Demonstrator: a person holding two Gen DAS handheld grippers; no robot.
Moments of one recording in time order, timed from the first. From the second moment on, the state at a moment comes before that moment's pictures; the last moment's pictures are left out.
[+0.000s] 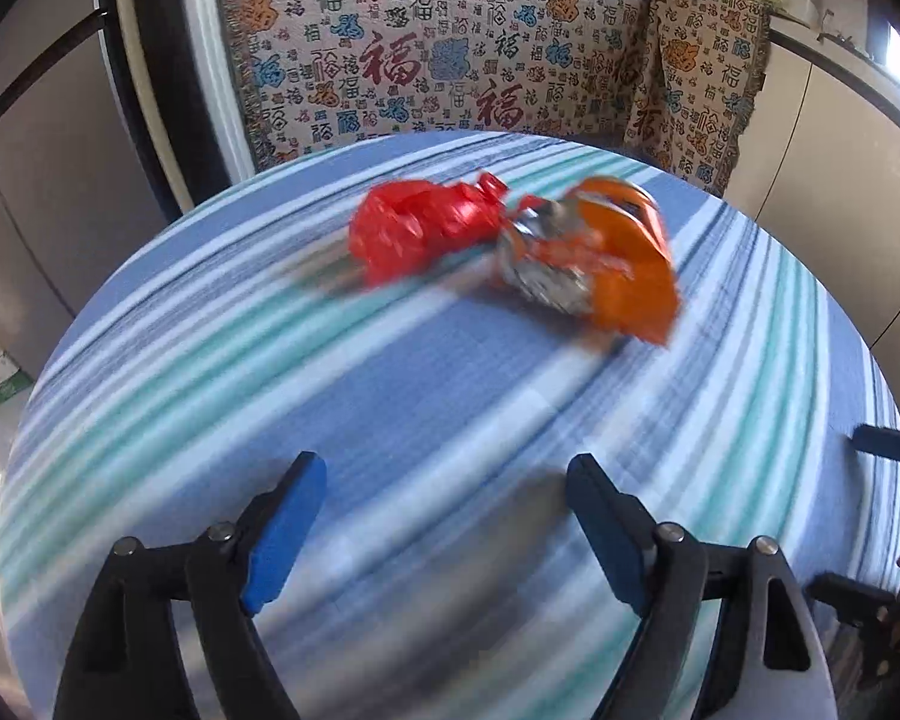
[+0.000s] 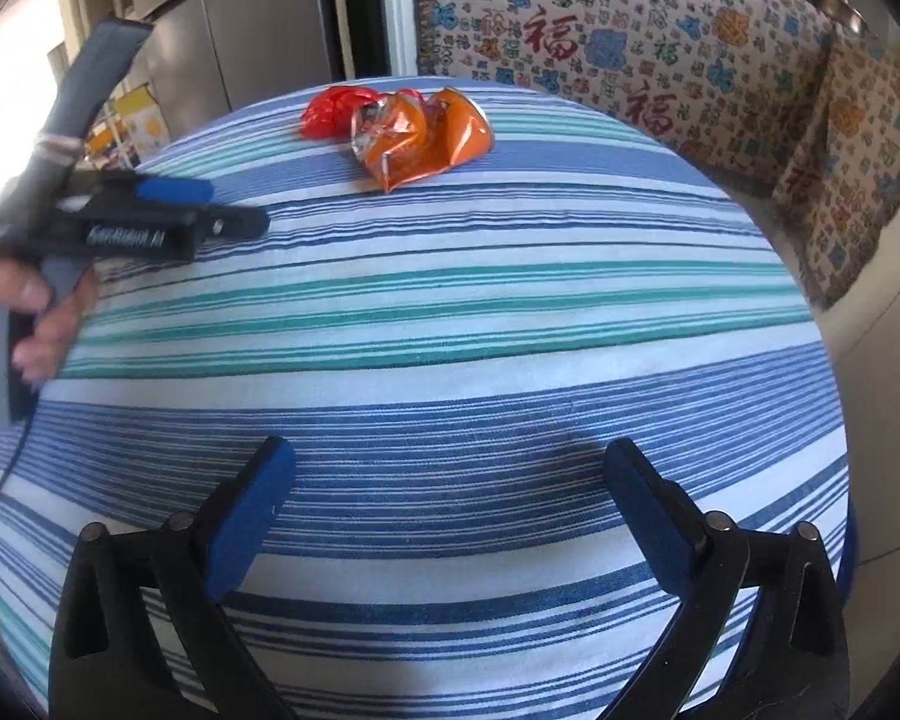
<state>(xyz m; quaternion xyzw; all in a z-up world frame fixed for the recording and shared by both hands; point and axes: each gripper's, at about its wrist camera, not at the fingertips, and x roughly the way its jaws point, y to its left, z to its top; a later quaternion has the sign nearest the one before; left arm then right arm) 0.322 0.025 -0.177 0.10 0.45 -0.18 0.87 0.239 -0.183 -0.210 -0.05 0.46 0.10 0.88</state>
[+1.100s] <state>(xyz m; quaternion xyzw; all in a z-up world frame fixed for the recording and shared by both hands) 0.248 0.016 -0.169 0.06 0.47 -0.10 0.88 0.237 -0.180 -0.208 -0.05 0.46 0.11 0.88</state>
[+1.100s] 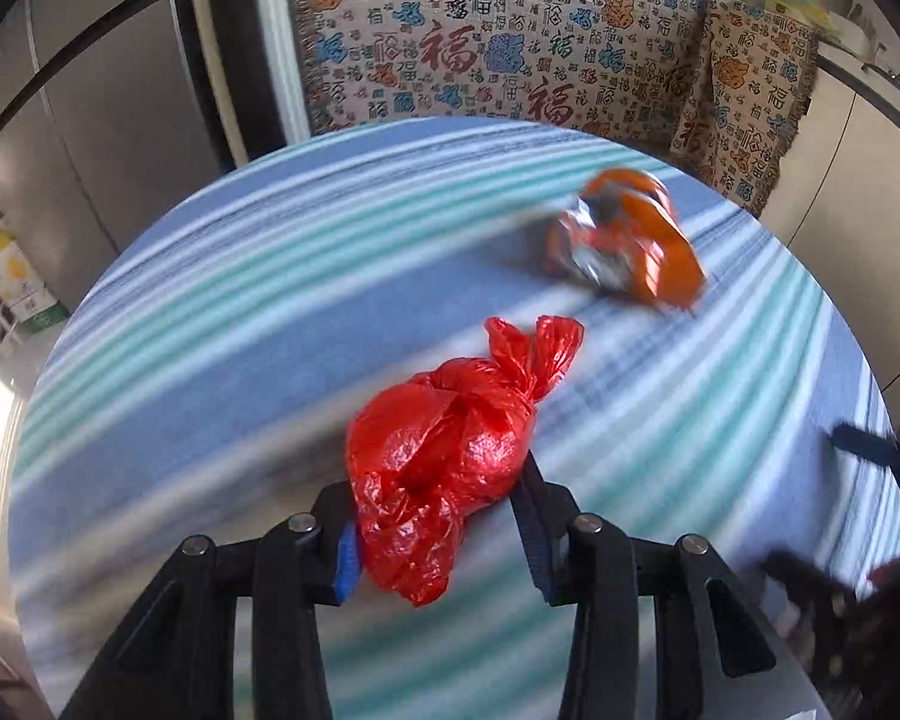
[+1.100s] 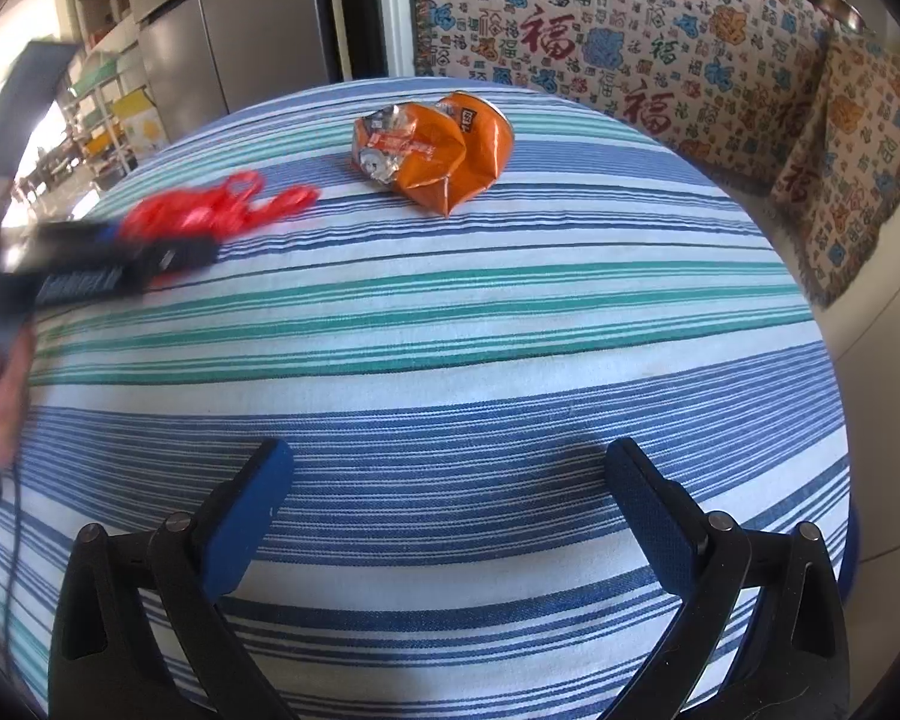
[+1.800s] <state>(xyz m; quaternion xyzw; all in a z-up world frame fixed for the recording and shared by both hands) 0.213 0.026 -0.178 0.05 0.44 -0.11 0.89 0.362 -0.173 -0.199 -0.05 0.45 0.18 0.87</state>
